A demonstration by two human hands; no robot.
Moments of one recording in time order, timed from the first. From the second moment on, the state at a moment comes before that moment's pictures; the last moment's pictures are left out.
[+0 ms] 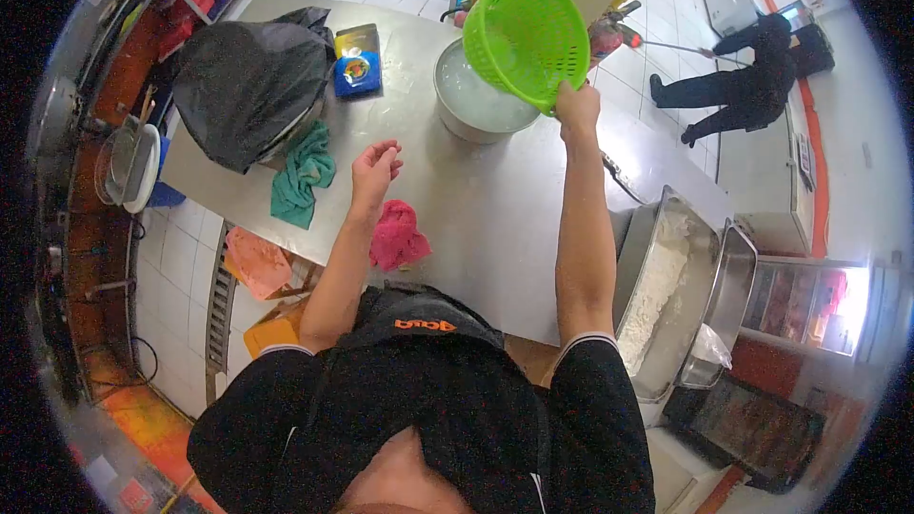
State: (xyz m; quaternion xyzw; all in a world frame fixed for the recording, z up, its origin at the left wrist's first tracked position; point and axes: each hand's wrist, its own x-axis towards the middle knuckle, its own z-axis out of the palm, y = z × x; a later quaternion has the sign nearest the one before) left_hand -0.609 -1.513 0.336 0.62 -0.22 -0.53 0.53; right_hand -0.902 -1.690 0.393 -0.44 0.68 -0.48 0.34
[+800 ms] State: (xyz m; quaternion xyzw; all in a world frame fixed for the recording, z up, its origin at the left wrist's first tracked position) left_hand -0.574 -1.433 0.314 0.64 -0.19 -0.48 0.56; right_hand -0.907 -1.696 0.410 -0.42 0.64 -0.49 0.41
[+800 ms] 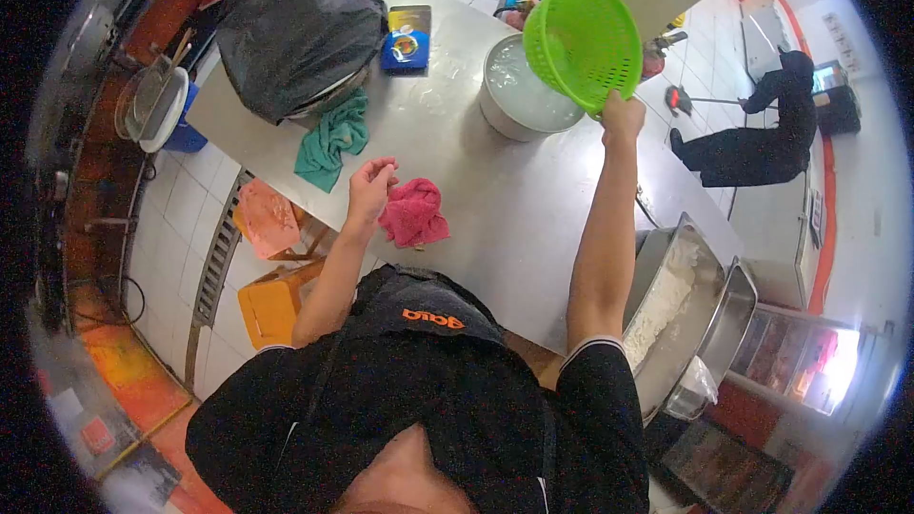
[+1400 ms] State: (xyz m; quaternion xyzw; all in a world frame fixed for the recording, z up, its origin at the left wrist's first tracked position) left_hand -0.572 -1.387 0.323 0.67 -0.16 -0.47 0.56; right_hand -0.861 -1.639 0.426 -0.57 0.67 -0.47 0.10
